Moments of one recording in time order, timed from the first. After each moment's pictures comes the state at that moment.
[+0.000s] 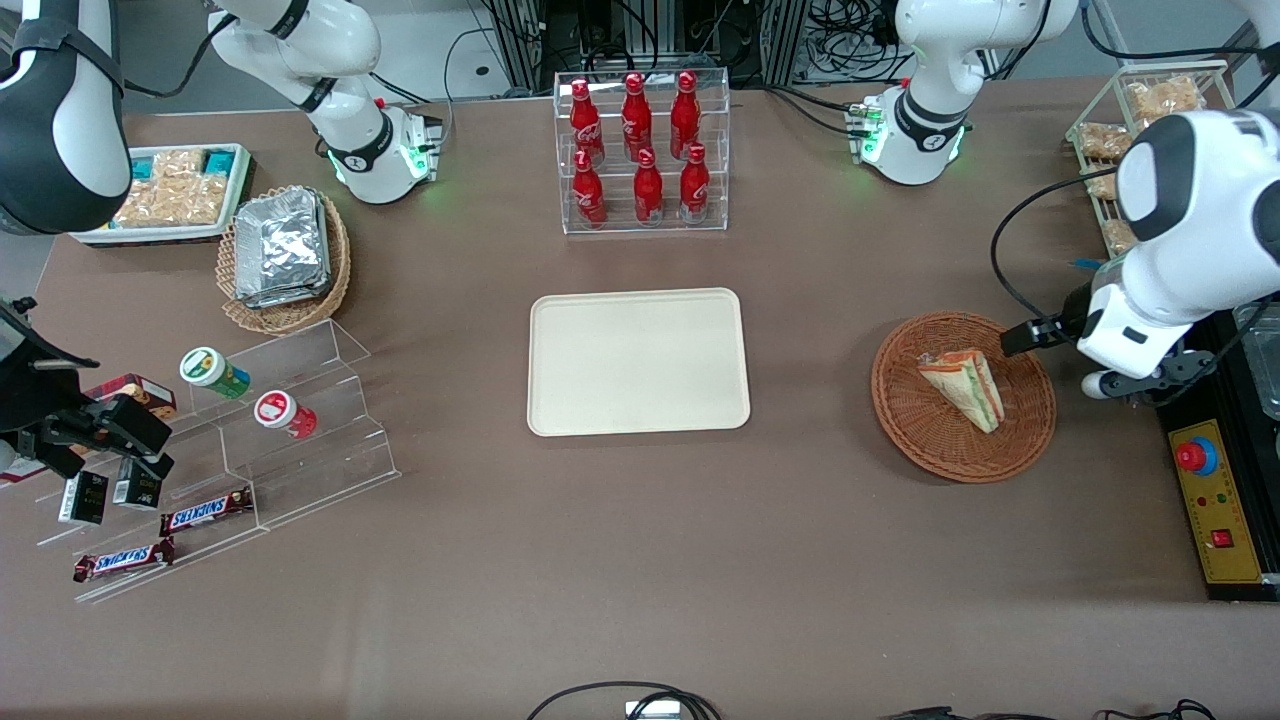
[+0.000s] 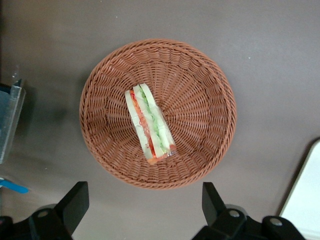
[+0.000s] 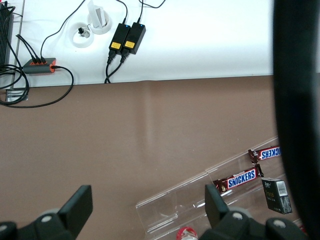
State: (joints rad) arm 0.01 0.02 -0.03 -2.02 0.00 1.92 -0.27
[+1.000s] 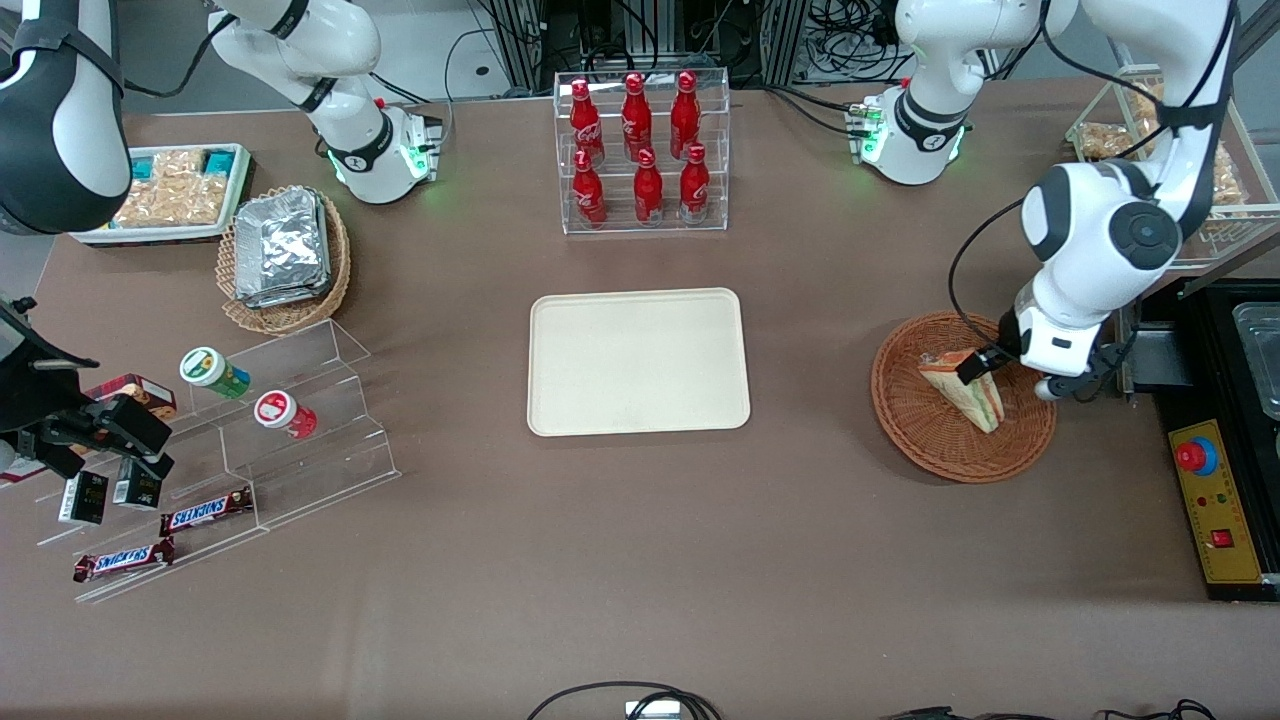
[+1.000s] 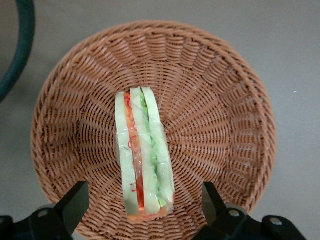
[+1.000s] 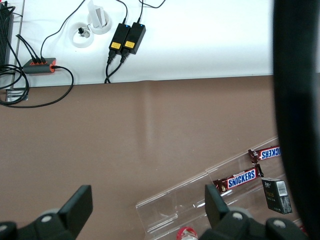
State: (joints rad) arm 0.01 0.05 -0.03 -2.41 0.00 2.48 -0.51
